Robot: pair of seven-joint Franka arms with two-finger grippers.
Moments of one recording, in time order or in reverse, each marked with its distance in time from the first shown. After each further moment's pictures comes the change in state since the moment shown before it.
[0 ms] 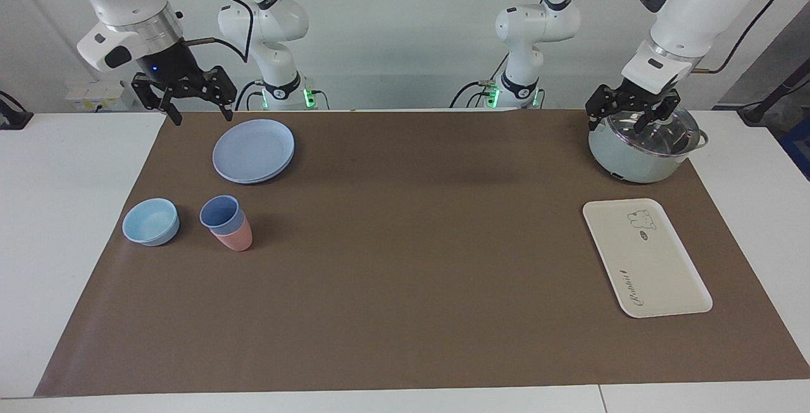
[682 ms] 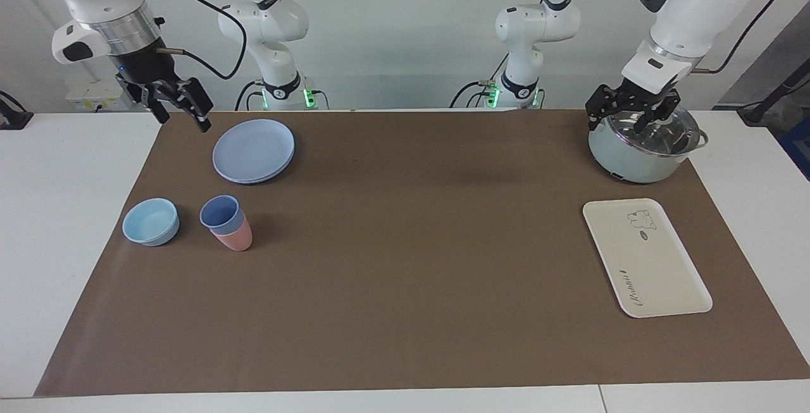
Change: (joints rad) left arm 0.000 0.000 0.000 0.000 0.000 0.000 0.000; right arm -0.039 0.008 -0.009 0.000 0.002 0.056 0.434
